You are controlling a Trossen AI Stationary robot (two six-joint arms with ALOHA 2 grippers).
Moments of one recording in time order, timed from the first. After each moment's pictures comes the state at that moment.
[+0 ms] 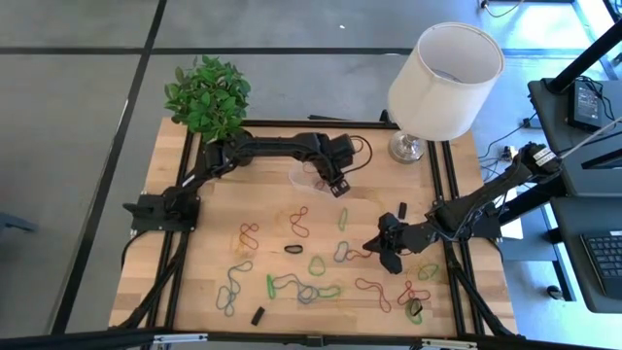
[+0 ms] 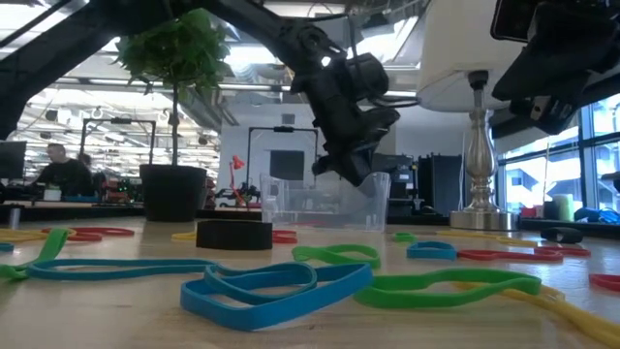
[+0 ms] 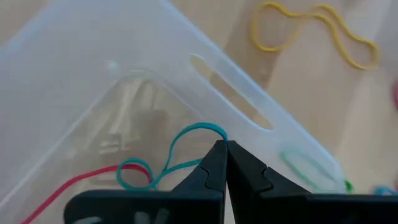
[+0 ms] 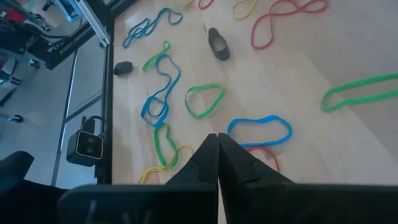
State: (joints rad) left arm 0.28 2.27 1.91 -0.74 0.22 -0.23; right arm 0.54 1.15 0.54 0.00 0.32 0.88
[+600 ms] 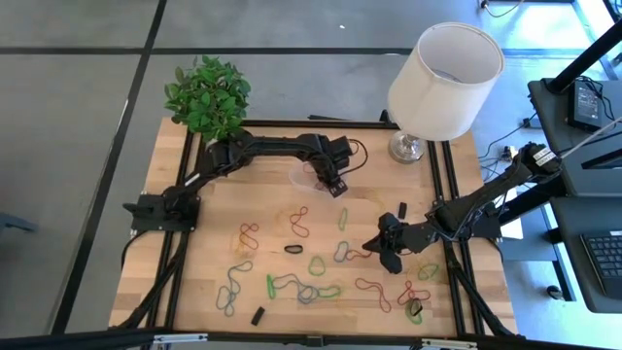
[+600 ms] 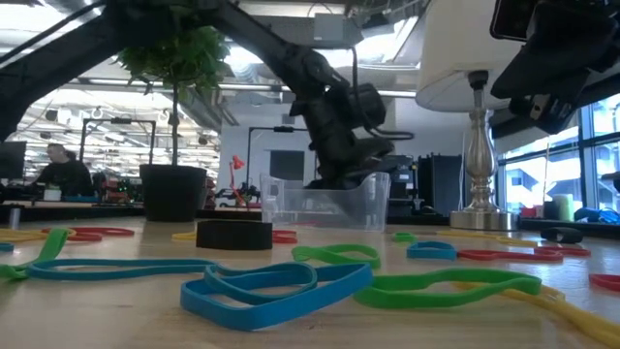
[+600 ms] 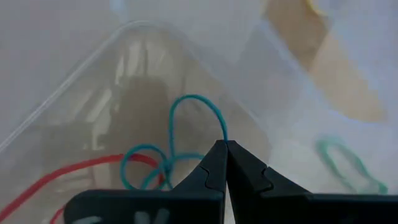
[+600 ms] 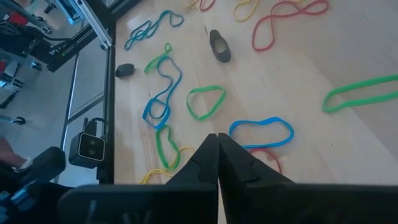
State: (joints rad) left arm 0.32 2.35 1.90 -0.77 0.25 -0.31; right arm 0.54 1.15 0.54 0.01 0.32 0.88
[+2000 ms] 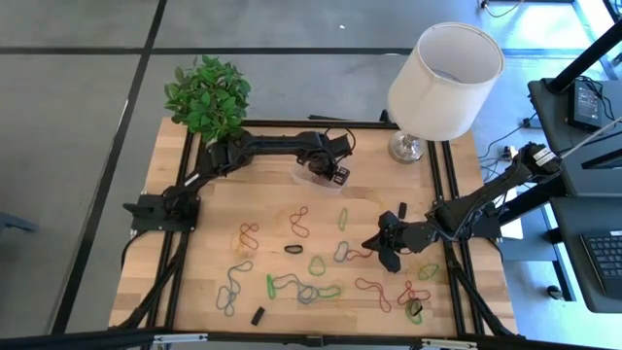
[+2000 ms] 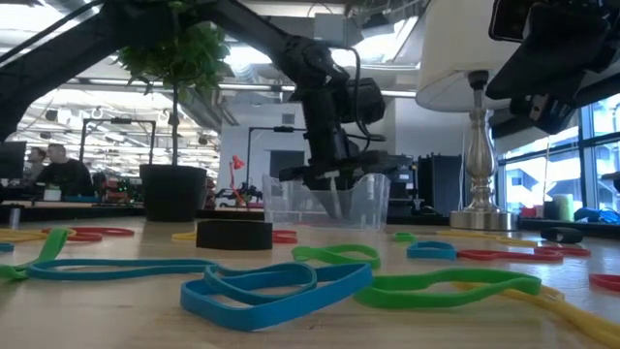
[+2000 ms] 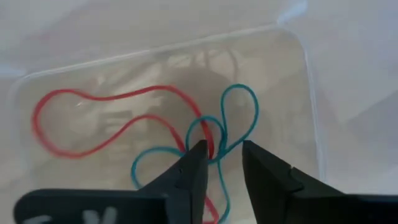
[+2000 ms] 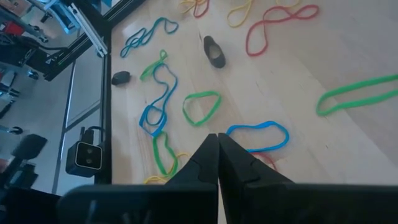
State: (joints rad) left arm 0.31 2.34 1.95 -0.91 -0.05 -0.74; right arm 0.54 1.15 0.54 0.01 0.35 0.90
